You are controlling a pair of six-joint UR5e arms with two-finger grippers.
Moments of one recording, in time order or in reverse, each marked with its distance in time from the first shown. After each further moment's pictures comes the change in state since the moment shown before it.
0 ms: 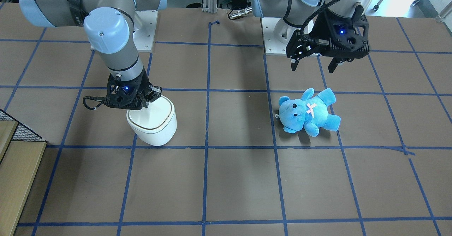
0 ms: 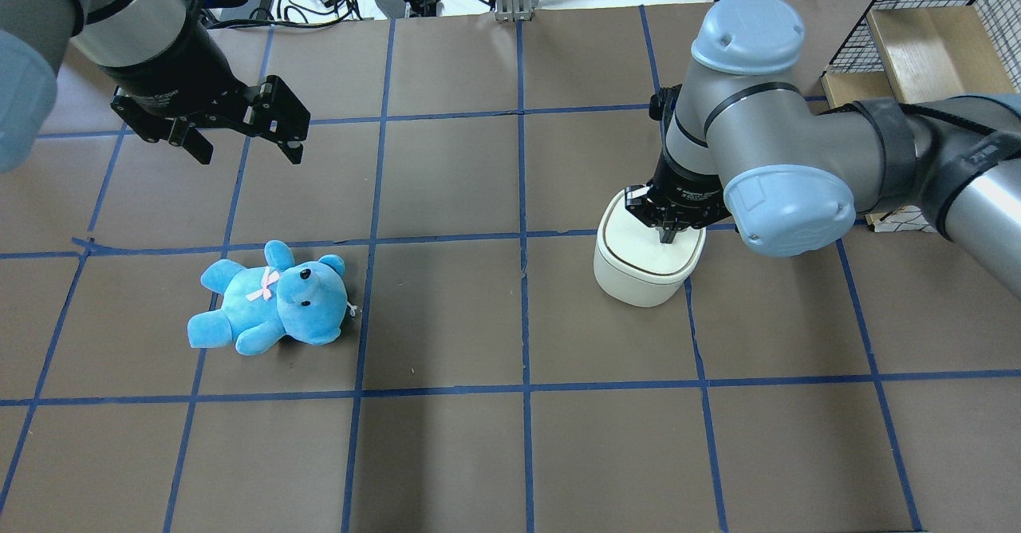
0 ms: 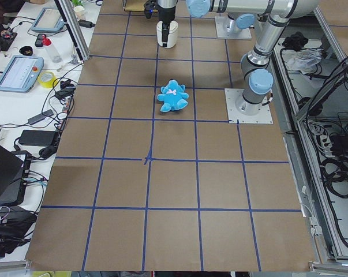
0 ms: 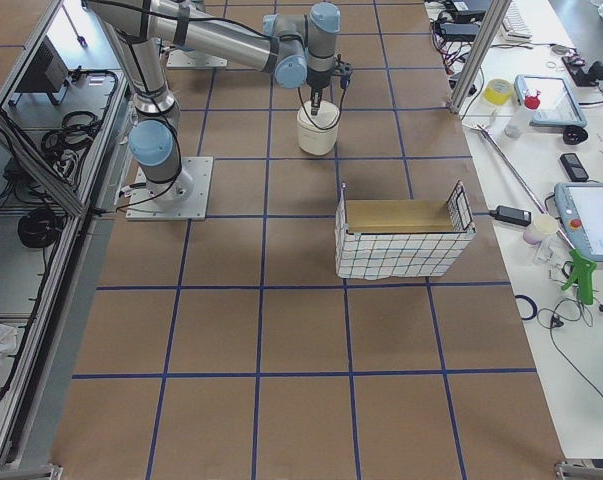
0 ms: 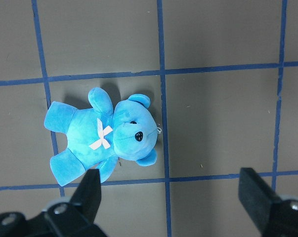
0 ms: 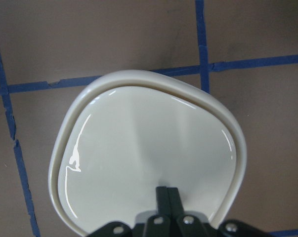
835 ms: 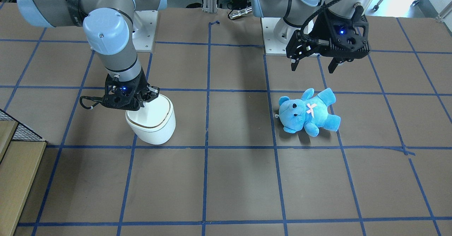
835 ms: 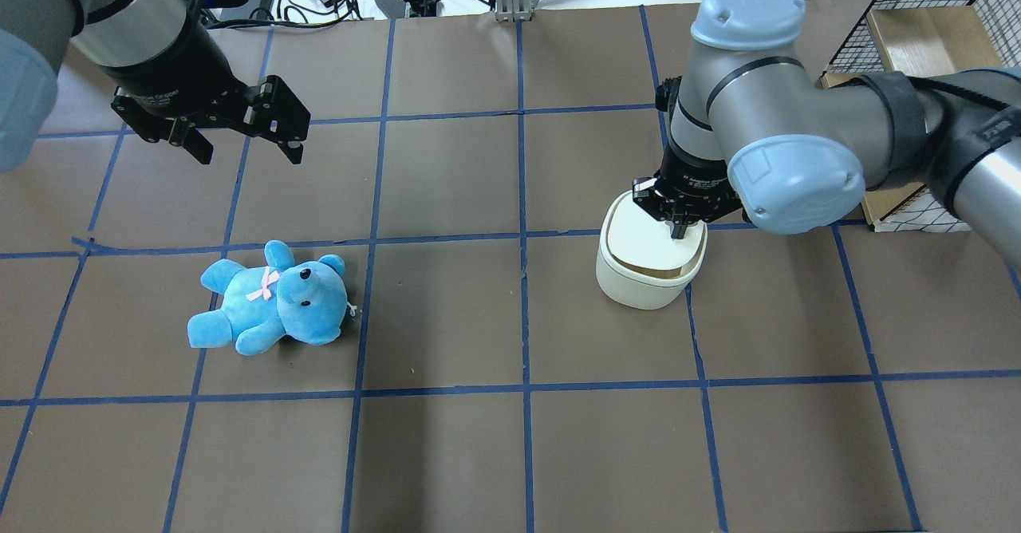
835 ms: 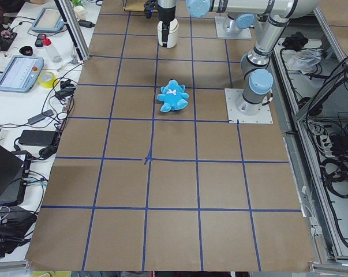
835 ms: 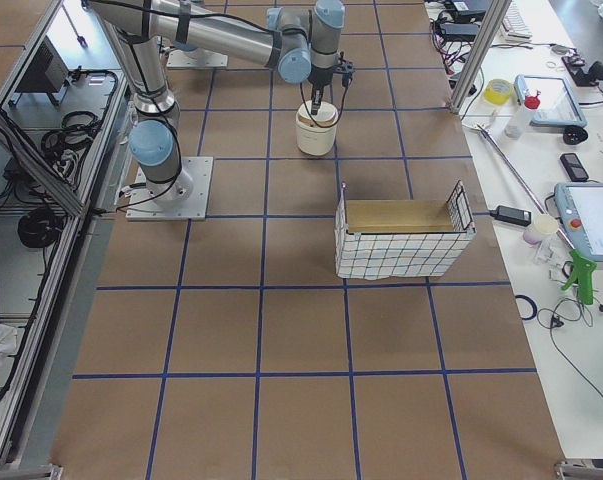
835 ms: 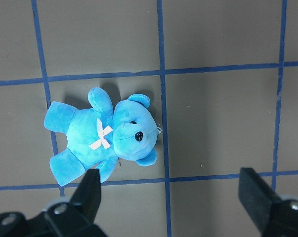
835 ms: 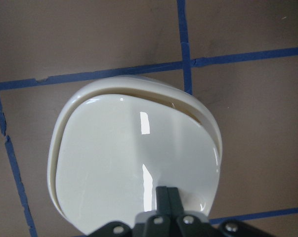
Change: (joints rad) left arm 0.000 0.000 0.000 0.000 0.000 0.000; right arm 0.000 0.002 -0.094 0.149 -0.035 0.017
